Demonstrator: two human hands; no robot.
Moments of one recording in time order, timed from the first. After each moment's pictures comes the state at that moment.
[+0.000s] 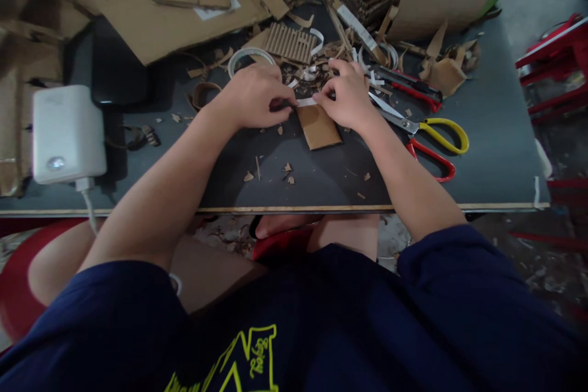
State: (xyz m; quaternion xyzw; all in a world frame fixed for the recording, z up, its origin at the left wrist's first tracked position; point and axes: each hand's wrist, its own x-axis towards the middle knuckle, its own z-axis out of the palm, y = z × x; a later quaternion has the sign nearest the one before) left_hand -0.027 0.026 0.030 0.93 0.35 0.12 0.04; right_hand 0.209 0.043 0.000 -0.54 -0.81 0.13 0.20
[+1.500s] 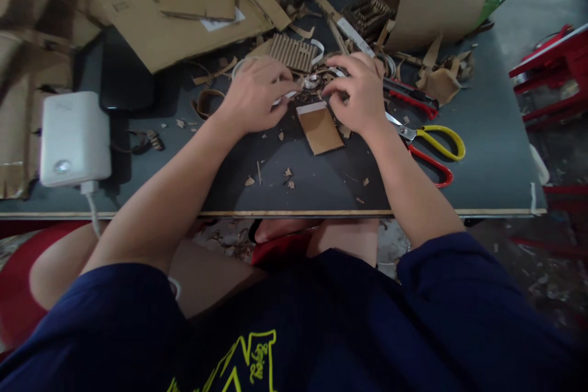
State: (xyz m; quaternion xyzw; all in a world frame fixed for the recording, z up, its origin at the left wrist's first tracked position) left_hand -0.024 0.020 0.034 0.90 0.41 0.14 -0.03; right_hand 0.224 0.025 0.038 -0.48 -0.85 0.06 0.21
